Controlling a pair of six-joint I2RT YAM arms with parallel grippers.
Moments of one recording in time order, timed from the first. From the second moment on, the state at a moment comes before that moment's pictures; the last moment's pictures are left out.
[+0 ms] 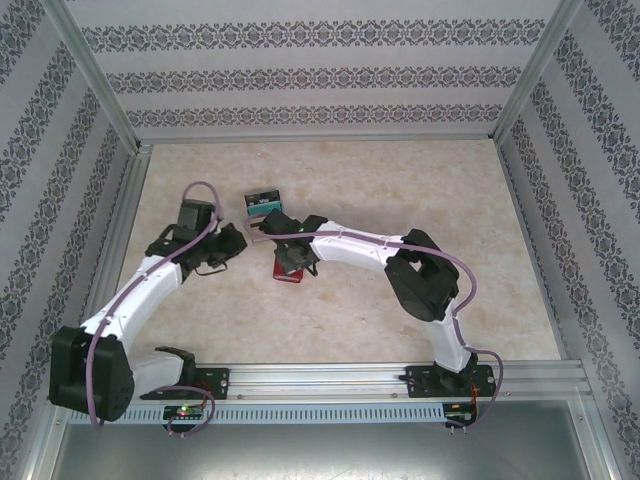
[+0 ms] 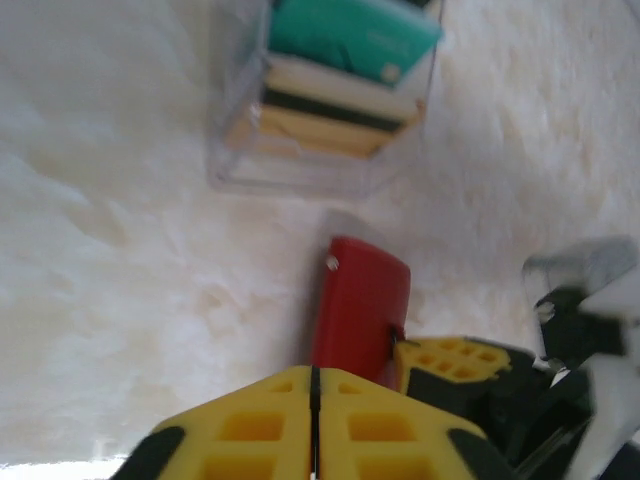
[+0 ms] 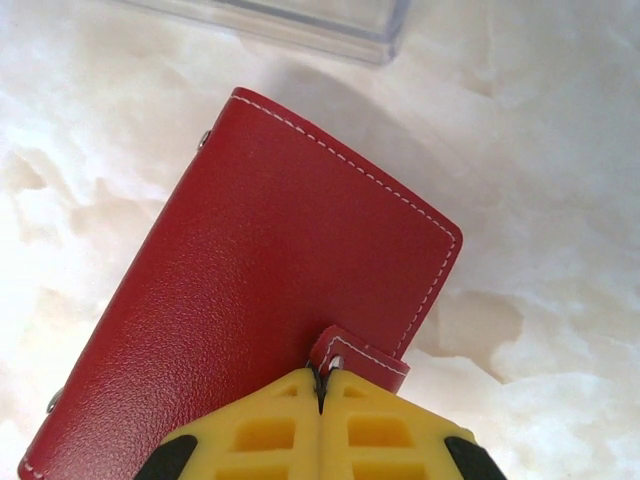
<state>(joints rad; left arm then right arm) -0.21 1.20 0.77 -0.44 0.30 -0.76 0.92 2.06 1.56 -0.74 0.16 0.47</state>
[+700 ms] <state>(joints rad) -0.38 1.57 0.72 -0.13 0.34 -1.02 0.90 2.01 1.43 -0.58 0.06 0.49</state>
